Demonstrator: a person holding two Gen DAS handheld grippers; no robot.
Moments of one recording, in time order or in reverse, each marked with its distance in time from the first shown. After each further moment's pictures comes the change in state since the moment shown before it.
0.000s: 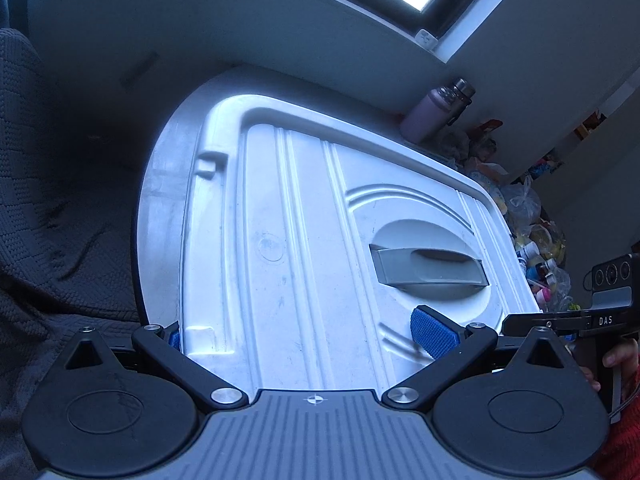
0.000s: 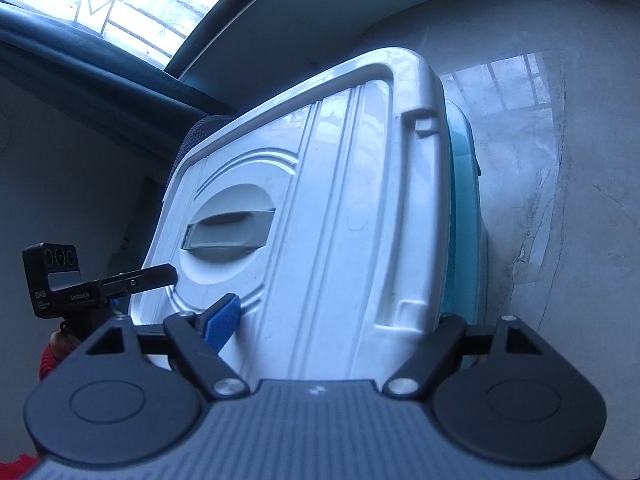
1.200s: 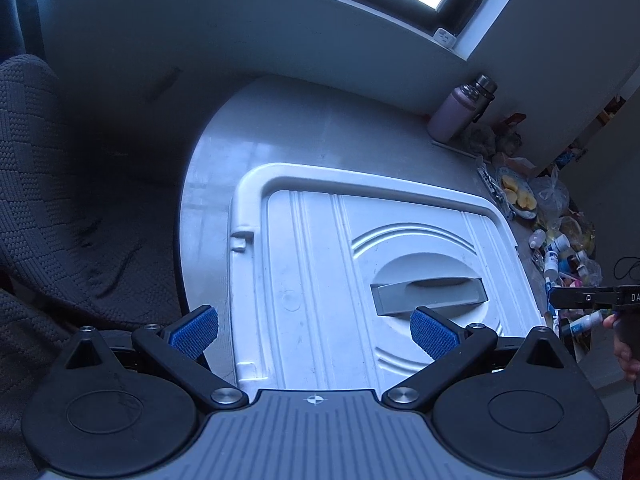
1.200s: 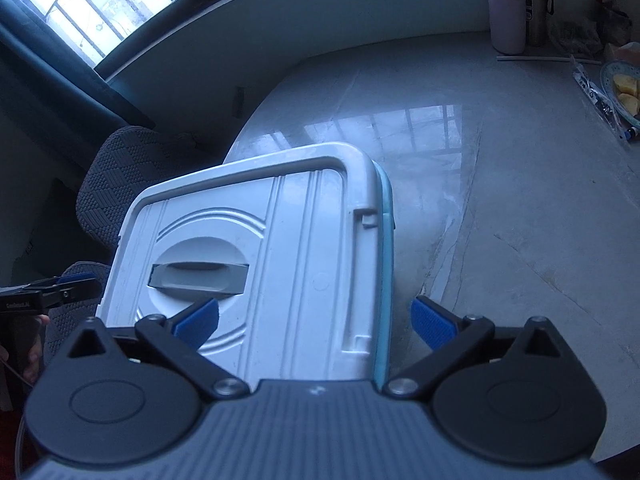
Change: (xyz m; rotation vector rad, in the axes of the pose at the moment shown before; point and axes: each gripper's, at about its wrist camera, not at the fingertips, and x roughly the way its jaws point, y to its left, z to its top) left arm -0.019 0.009 0.005 0.054 -0.001 0.116; right arm -0.047 0.042 -0.014 -0.081 -0.081 -0.364
